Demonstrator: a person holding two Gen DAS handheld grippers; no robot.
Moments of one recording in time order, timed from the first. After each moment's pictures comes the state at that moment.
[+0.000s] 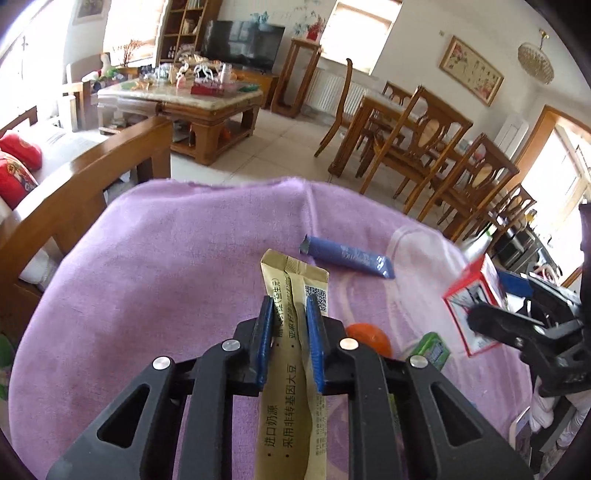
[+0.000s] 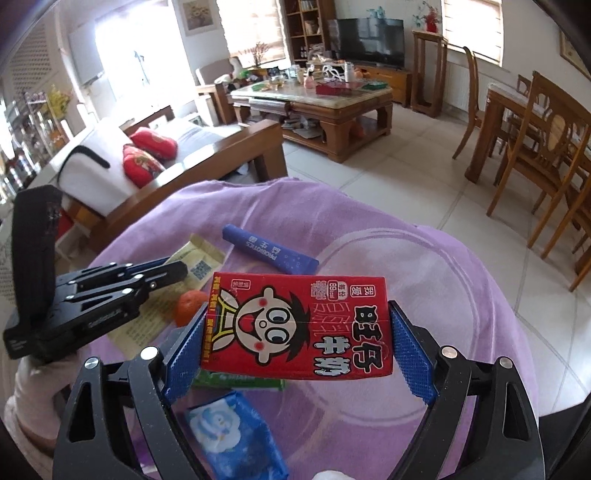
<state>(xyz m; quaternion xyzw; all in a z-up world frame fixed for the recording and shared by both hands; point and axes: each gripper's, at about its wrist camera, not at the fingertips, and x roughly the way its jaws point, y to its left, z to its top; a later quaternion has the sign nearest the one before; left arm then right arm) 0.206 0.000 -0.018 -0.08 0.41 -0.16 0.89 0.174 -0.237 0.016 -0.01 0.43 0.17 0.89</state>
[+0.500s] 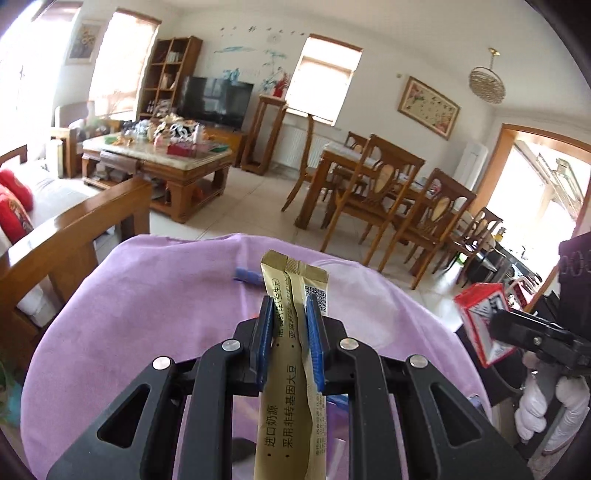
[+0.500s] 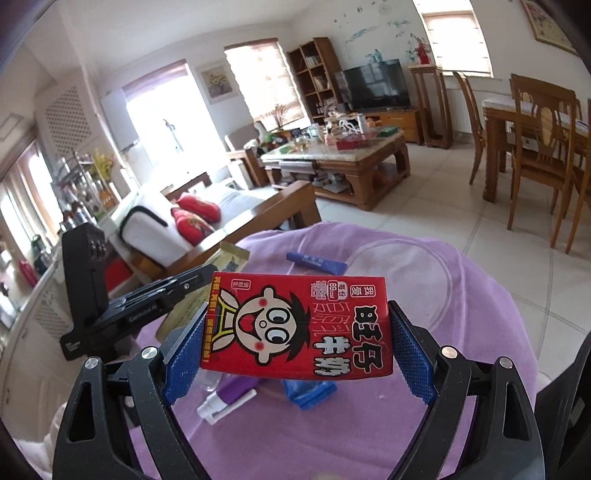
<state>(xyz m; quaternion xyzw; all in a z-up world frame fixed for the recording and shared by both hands) 0.109 -0.024 0.050 -0.09 0.29 -0.21 0.93 0.038 -0.306 0.083 0.10 0.32 0.22 0.92</state>
